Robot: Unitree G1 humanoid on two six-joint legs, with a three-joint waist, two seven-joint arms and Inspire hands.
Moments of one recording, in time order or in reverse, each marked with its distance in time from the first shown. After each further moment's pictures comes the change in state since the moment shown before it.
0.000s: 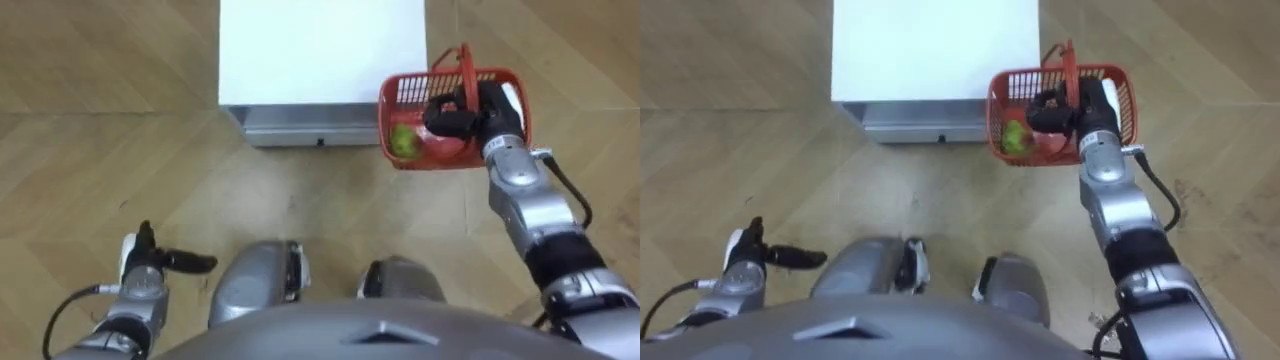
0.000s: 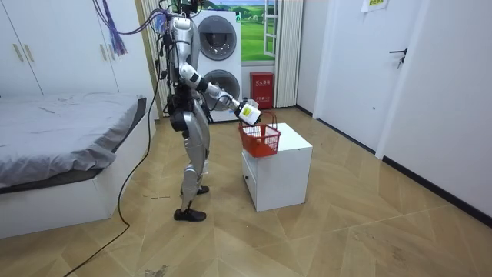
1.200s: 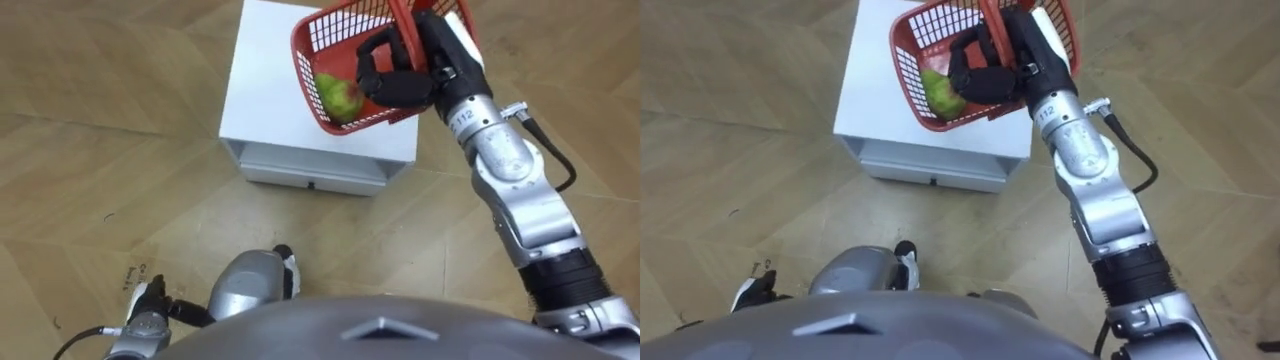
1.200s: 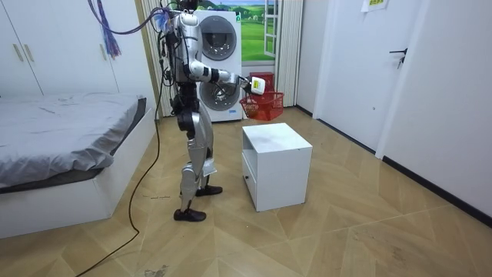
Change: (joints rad) left arm 0.094 -0.017 0.030 -0.011 0.156 0.136 -0.088; right arm 0.048 0.038 0.038 -0.341 -0.056 0.016 0.242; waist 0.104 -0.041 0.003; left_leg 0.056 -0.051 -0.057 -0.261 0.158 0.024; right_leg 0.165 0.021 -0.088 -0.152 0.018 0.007
